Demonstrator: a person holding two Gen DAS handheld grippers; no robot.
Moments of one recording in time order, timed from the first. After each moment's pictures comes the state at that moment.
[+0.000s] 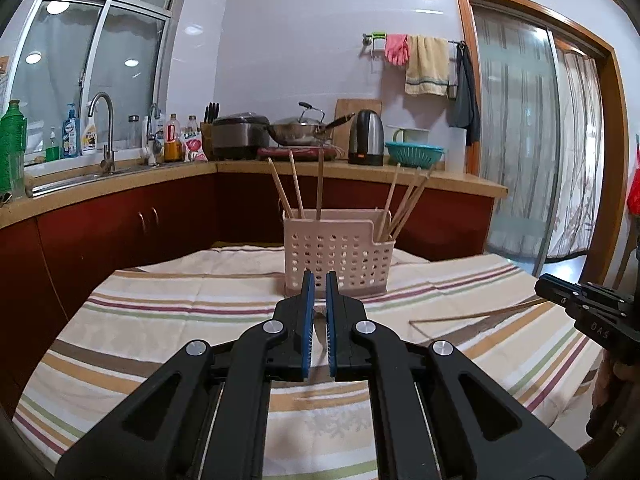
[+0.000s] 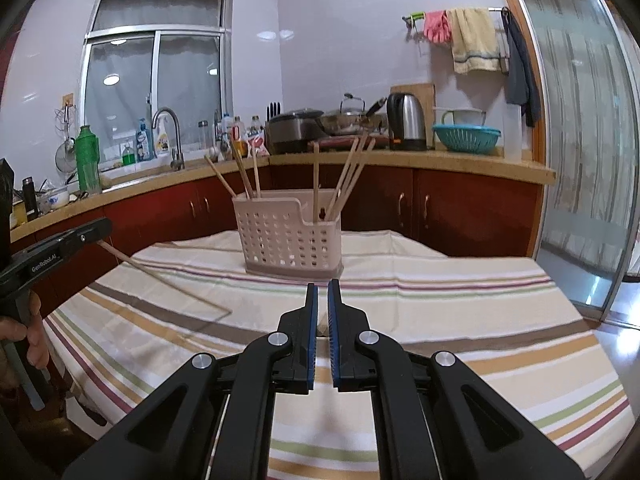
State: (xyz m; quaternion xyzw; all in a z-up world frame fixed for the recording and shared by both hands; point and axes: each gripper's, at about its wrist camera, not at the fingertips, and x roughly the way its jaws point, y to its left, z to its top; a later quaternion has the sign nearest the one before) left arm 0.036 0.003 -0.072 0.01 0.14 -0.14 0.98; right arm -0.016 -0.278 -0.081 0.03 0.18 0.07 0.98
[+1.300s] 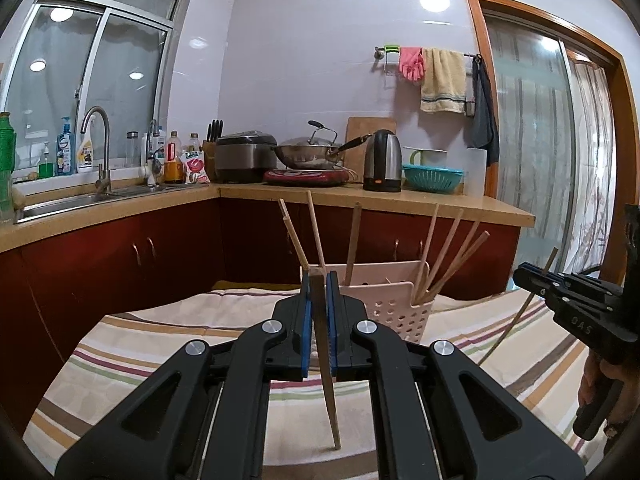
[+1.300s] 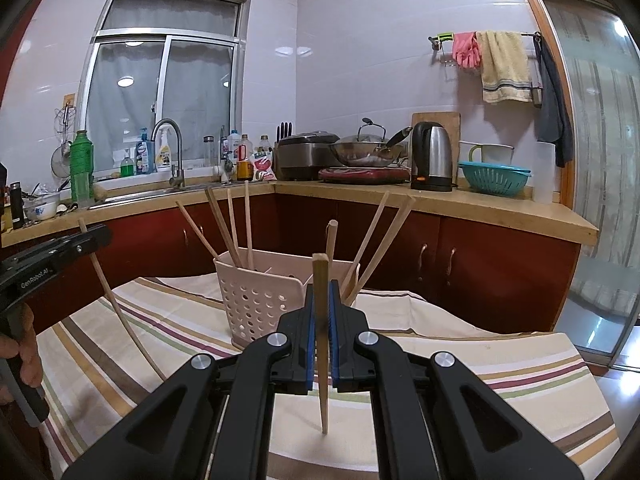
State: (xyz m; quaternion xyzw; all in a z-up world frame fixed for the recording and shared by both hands) left arm 0.133 0.005 -0.050 0.01 0.11 -0.13 0.99; right arm 0.098 -0.254 -0.053 0.00 0.14 0.09 0.99
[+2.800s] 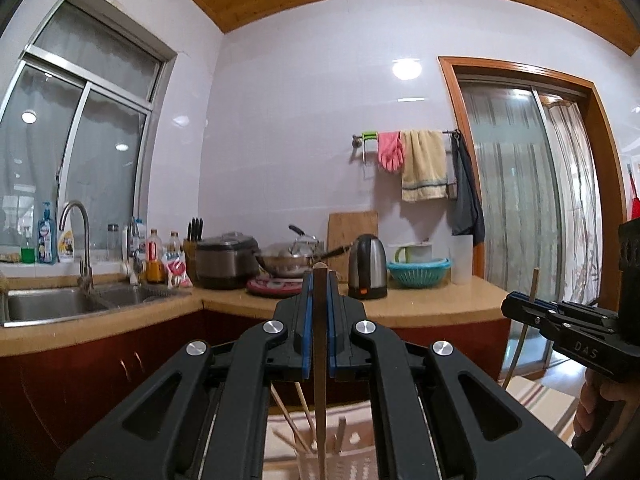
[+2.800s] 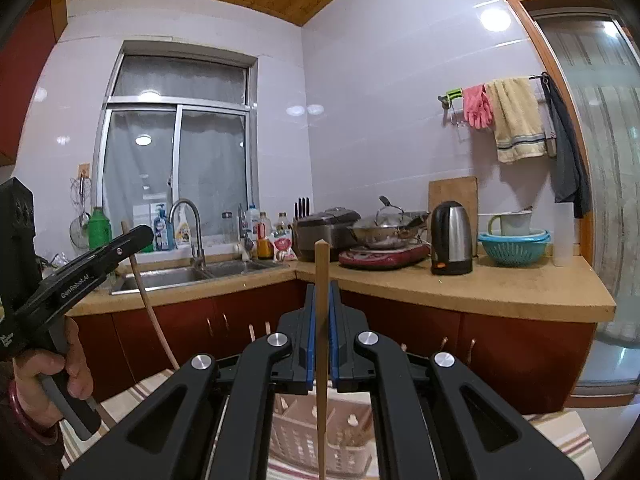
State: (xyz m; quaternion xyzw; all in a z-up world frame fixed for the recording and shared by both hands) left arm 0.164 -0.016 0.085 0.01 -0.04 -0.17 0.98; right arm 0.131 -0.262 0.067 0.05 0.03 0.13 0.99
